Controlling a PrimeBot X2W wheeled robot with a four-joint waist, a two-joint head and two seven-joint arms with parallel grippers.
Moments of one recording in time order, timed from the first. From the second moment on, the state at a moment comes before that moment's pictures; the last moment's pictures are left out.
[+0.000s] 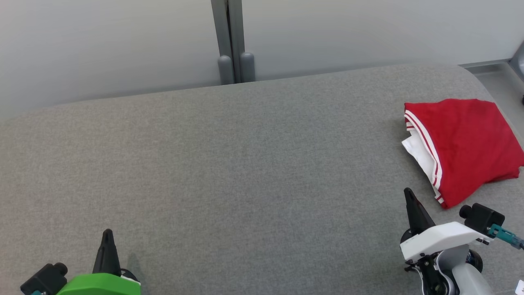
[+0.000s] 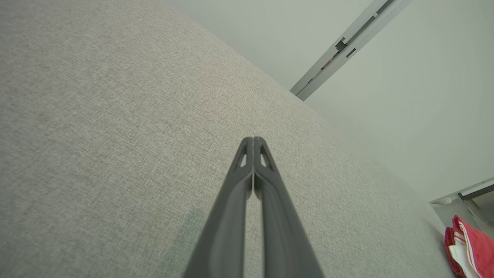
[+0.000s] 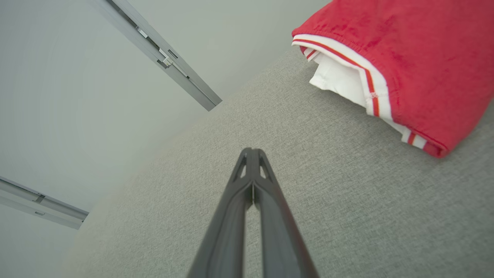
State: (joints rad) left arm 0.01 0.04 0.10 0.31 -0.71 -0.13 -0.12; right arm -0.17 -0.04 -0.01 0.42 0.71 0.13 -0.12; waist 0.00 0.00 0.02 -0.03
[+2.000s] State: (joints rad) left arm -0.07 0.04 0.11 0.27 -1.35 -0.13 0.05; right arm -0.13 -0.05 -0.08 0.30 1.35 0.13 0.05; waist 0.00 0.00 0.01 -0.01
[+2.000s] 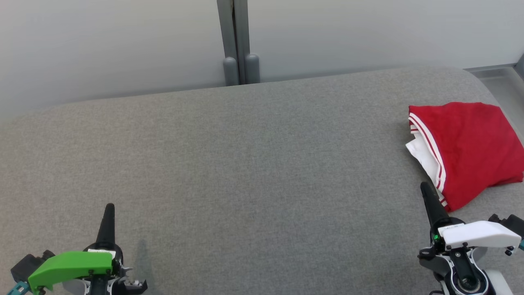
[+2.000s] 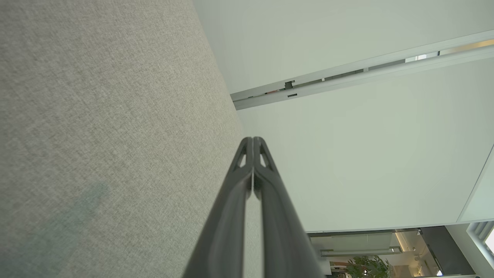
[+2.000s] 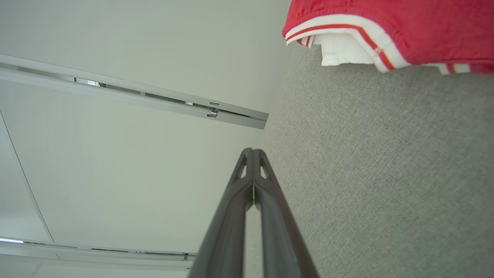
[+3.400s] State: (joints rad) left arm -0.10 0.05 0.11 0.24 -1.61 -0.13 0.11; right arm -0.11 -0.05 -0.11 0.25 1.61 0.13 0.11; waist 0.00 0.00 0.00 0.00
